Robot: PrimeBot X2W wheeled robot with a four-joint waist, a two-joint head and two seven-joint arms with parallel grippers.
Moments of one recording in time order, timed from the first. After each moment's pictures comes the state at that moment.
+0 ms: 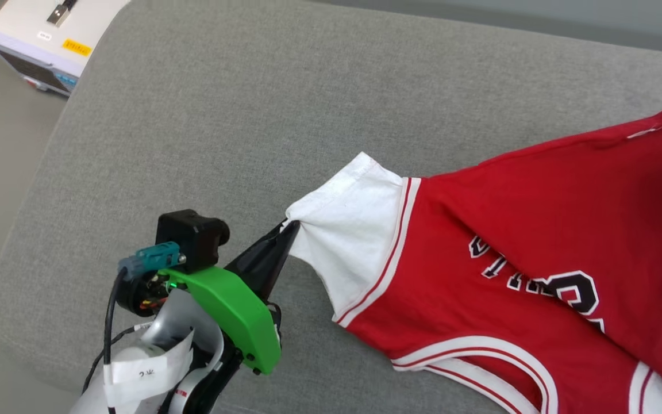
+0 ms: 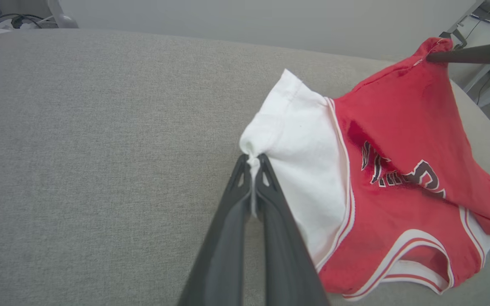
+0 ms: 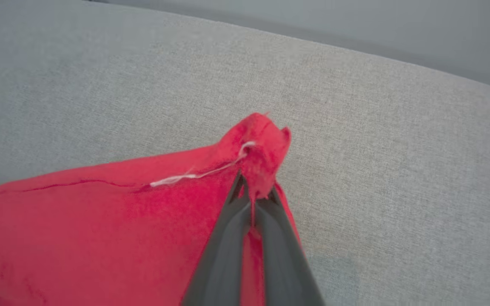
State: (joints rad) left arm -0.22 0.40 -0.47 -0.35 -0.64 0.12 0.37; right arm -0.63 -0.55 0.03 0.23 0.60 0.13 0.84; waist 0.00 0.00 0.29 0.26
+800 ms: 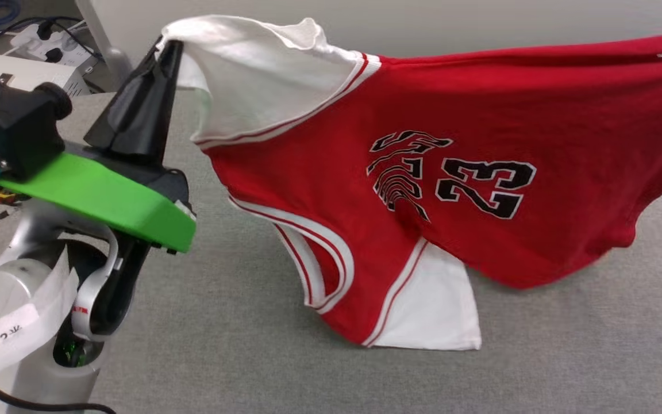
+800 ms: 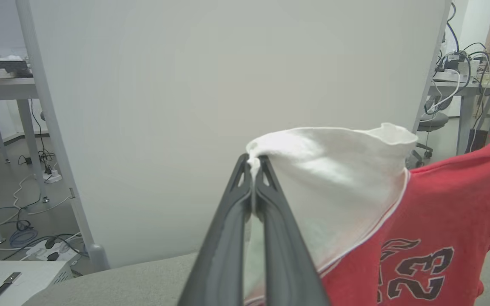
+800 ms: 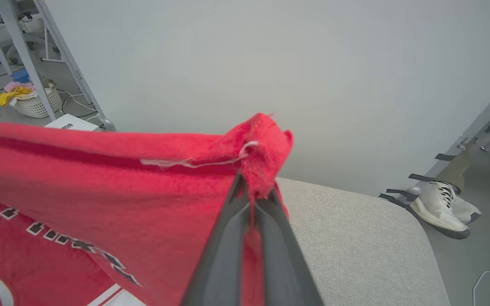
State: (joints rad) left arm -0.47 0.47 -0.26 -0.46 -0.58 0.19 0.31; right arm -0.53 -0.57 -0.09 -0.18 0.68 0.13 0.77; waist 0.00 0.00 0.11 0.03
